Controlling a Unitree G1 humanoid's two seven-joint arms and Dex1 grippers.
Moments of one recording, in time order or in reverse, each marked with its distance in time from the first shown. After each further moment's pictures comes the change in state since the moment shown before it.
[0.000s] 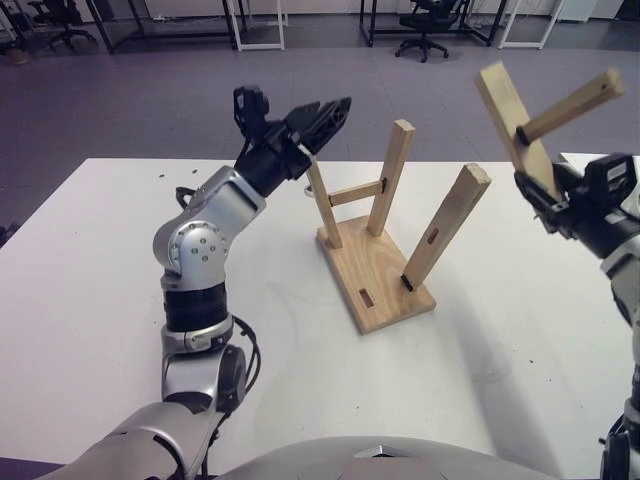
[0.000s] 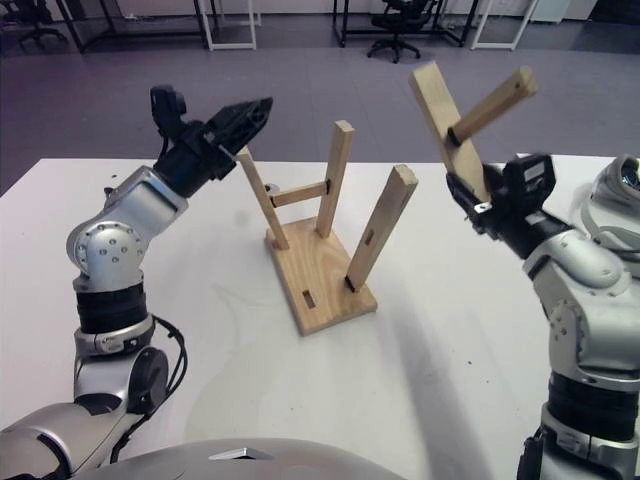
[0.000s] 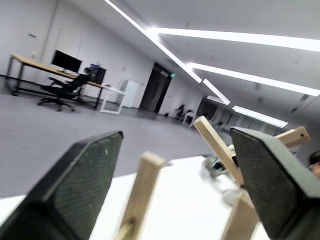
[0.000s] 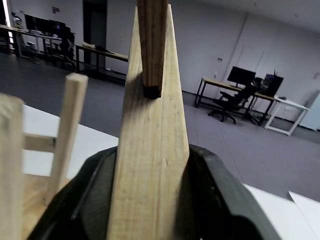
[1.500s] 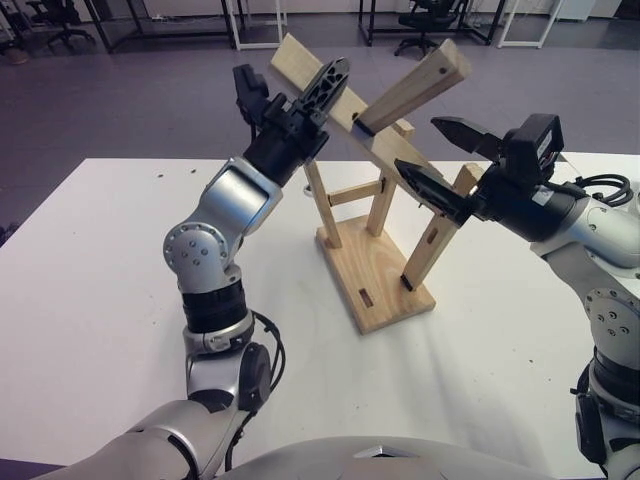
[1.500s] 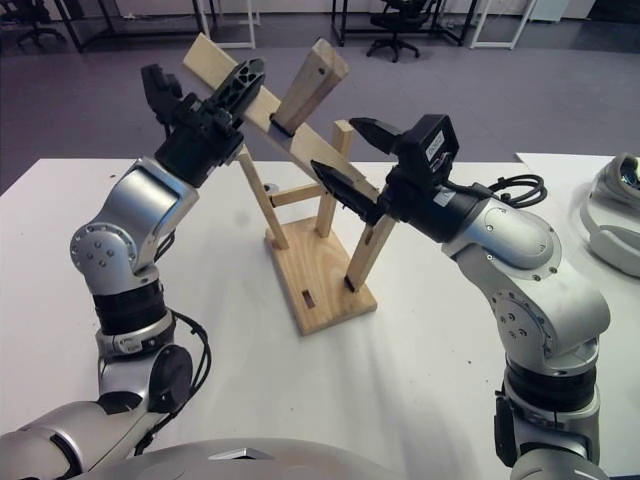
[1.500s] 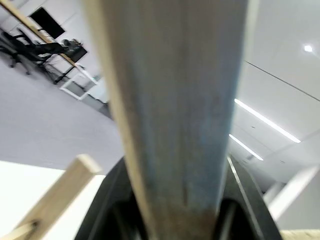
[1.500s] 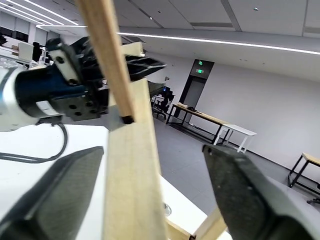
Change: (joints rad) left arm 0.088 -0.086 0.032 -0.113 -0.489 -0.017 0.491; right arm -0.130 0.079 0.247 -0.266 0.206 0.038 -0.073
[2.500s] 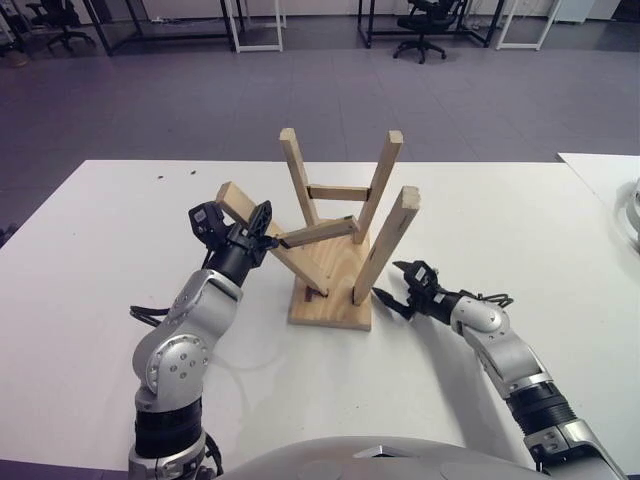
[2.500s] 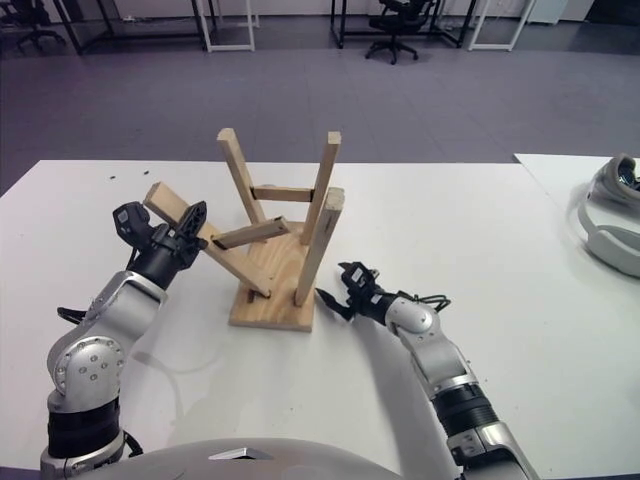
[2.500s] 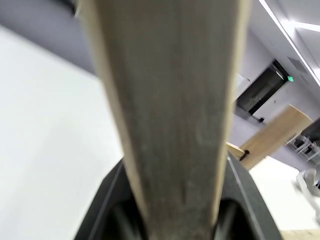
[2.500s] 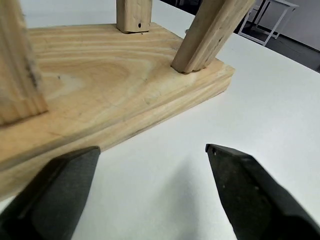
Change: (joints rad) left arm 0.590 0.182 -0.181 -0.293 0.526 -0.156 0.009; right arm 0.259 0.217 0.429 0.796 -0.623 -0.582 0.132
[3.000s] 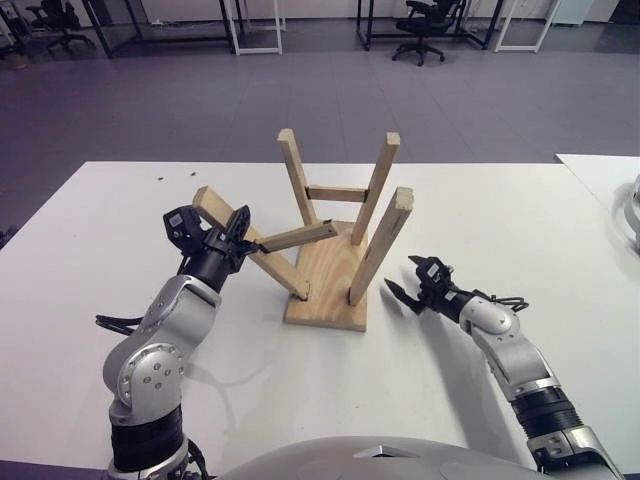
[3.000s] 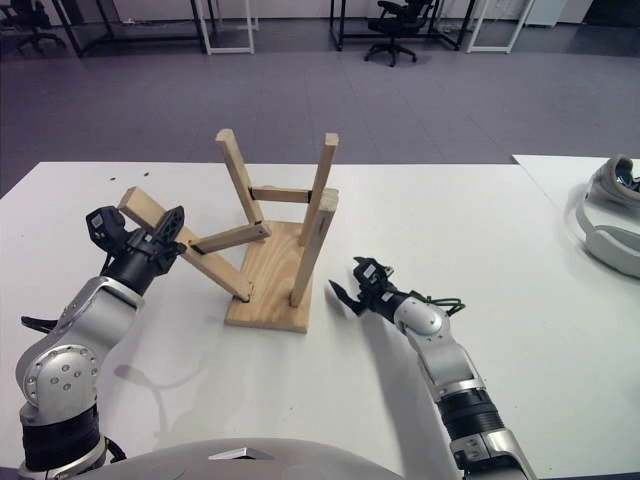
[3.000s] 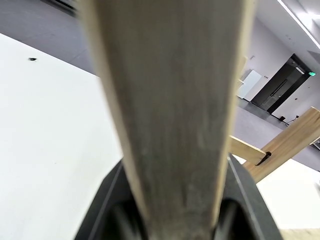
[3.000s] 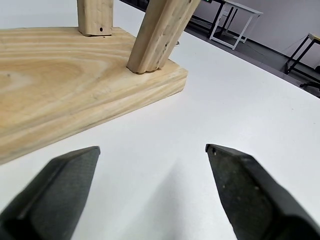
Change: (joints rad) left arm 0.020 0.033 0.131 -0.053 -0.091 0.119 0.074; right arm 0.026 0.006 -0.069 0.004 -0.042 -0.006 -0.064
